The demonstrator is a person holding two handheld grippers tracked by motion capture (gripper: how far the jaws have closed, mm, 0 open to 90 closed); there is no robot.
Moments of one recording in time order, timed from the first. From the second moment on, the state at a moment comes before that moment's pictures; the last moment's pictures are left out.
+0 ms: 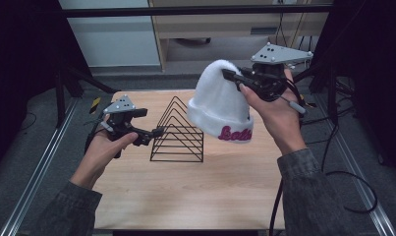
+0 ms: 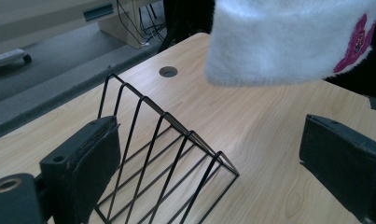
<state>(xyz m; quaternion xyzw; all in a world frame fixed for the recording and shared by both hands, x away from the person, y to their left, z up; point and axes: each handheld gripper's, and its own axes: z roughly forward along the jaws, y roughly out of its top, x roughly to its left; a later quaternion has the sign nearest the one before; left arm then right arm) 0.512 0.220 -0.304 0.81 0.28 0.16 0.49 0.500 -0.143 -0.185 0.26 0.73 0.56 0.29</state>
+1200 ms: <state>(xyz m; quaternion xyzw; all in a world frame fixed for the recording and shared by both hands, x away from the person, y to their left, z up) 0.528 0.212 -0.298 0.79 0.28 0.17 0.52 0.519 -0.066 -0.173 0.20 0.74 0.60 0.24</state>
